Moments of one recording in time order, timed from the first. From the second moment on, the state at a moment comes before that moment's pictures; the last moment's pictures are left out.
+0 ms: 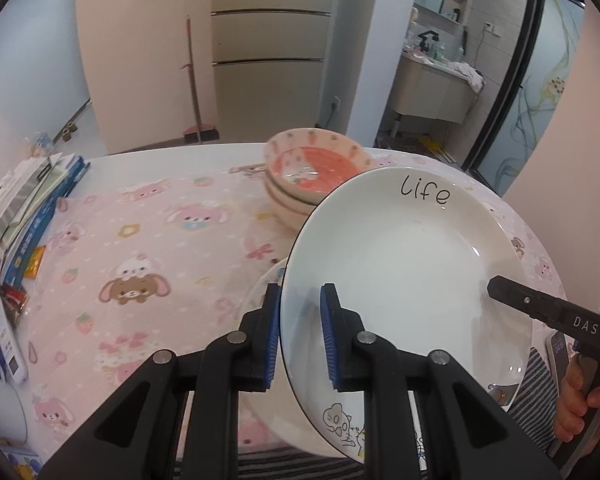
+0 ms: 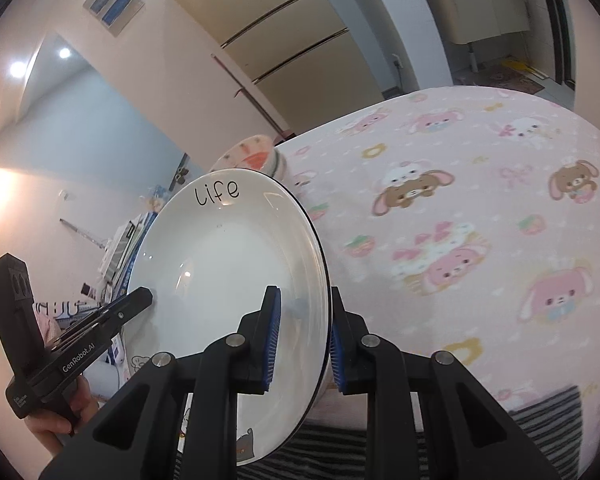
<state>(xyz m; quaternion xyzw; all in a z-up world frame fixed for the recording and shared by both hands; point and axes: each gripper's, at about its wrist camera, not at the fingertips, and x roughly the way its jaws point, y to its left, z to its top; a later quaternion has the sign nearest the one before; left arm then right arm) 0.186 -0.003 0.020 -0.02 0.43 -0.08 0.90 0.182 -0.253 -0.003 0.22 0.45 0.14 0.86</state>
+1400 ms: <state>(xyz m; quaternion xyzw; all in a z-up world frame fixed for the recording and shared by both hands) 0.182 0.061 -0.029 -0.06 0.46 -0.06 0.88 0.197 -0.178 -0.070 0.14 0.50 0.14 0.84</state>
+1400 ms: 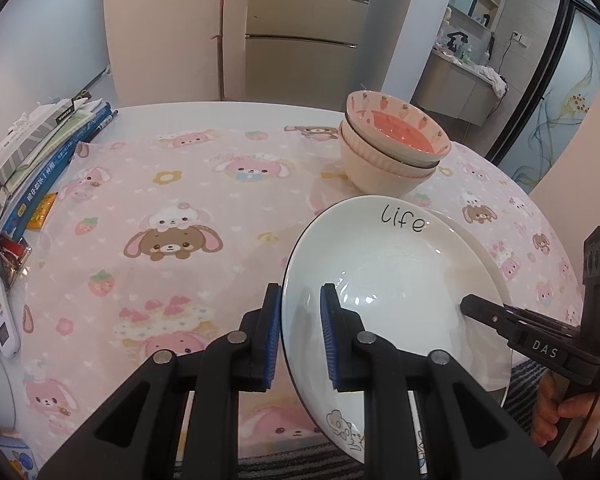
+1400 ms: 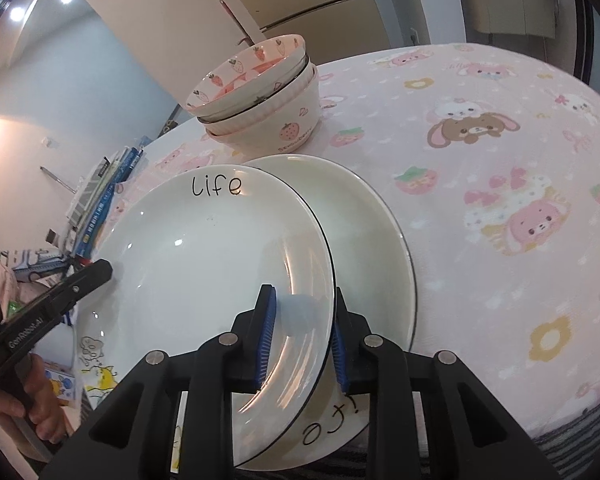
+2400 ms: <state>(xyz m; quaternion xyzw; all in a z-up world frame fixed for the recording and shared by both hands) 0.179 0.039 -0.044 -0.01 0.46 -0.07 0.89 0.186 -0.186 -0.047 0.02 0.46 0.12 0.88</state>
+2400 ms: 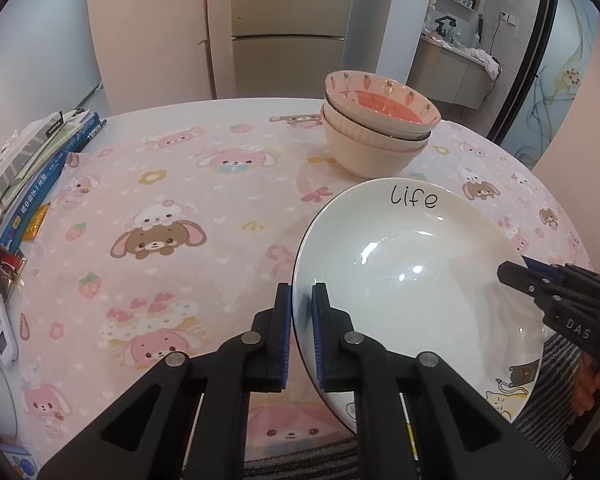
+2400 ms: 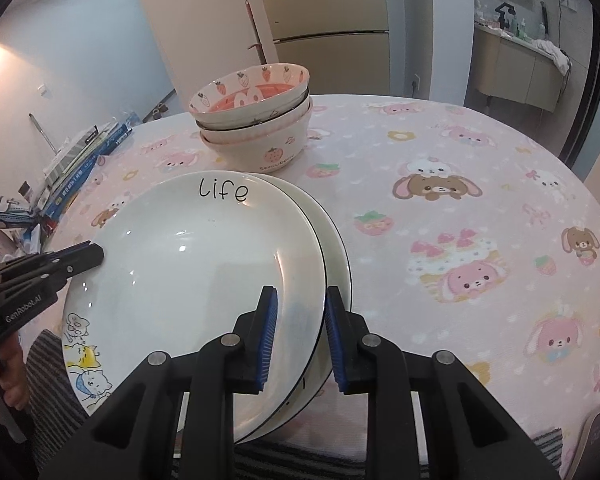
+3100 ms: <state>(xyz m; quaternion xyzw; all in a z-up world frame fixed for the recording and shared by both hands) 0.170 0.018 -0.049 0.05 0.40 -0.08 0.91 0.180 -0.192 -0.039 -0.03 0.42 0.10 0.90</state>
